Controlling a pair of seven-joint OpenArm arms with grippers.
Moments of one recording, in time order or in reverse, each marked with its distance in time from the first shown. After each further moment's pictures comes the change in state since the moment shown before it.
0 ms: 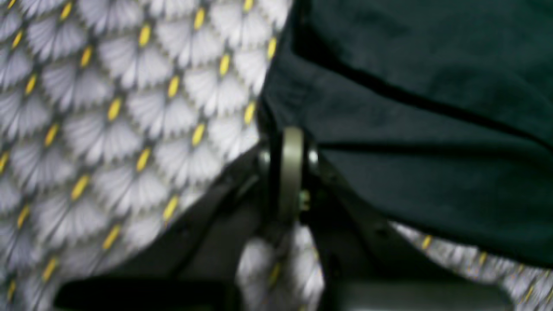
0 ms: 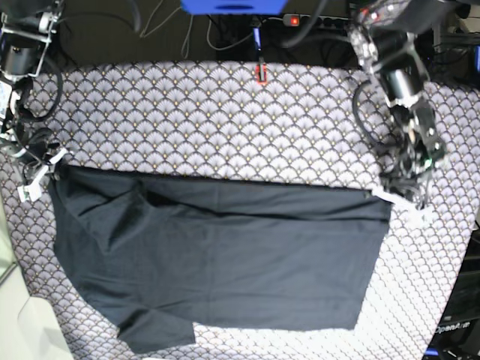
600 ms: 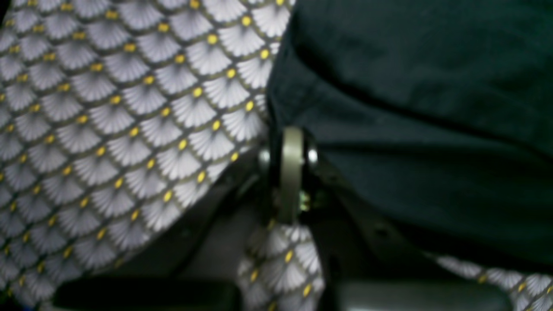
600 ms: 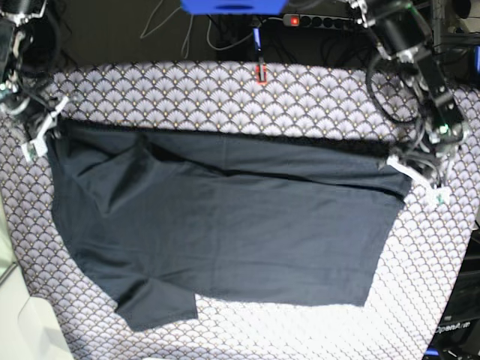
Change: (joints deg) left arm 14.1 1.5 0.0 28.8 0.1 0.1 15.3; right arm -21.6 -2.8 4.9 25.9 -1.2 0.4 -4.2
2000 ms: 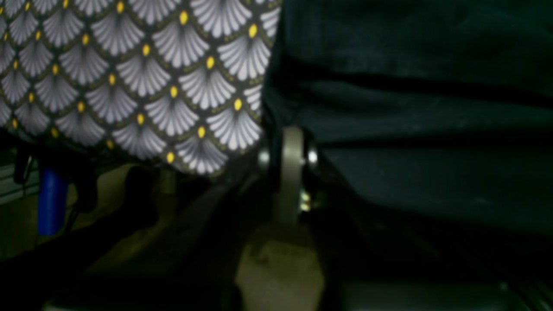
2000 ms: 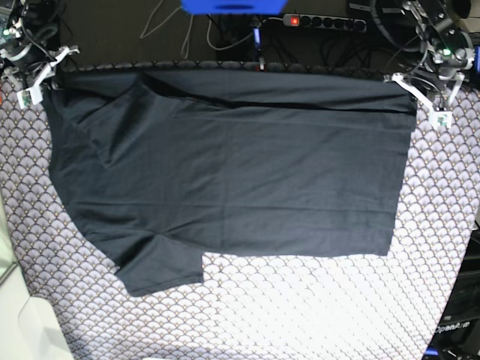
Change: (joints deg) left arm 18.2 3.5 -9.8 8.3 0.2 -11.3 0.0; right arm -14.7 -5.7 7.6 5.4 0.1 0.0 5.3
